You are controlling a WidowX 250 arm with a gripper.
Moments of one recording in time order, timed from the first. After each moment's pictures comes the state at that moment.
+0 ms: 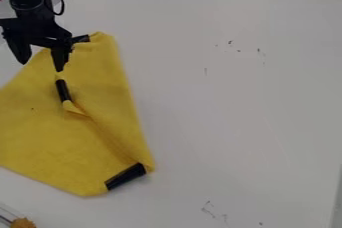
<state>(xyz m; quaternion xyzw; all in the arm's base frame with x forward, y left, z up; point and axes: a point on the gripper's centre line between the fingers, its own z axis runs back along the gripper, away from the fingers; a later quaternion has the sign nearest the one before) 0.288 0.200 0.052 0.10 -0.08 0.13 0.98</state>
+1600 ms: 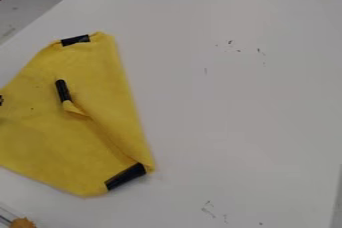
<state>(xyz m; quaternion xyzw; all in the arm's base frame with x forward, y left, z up) 0.166 0.244 0.021 0.10 -0.05 0.24 0.96</state>
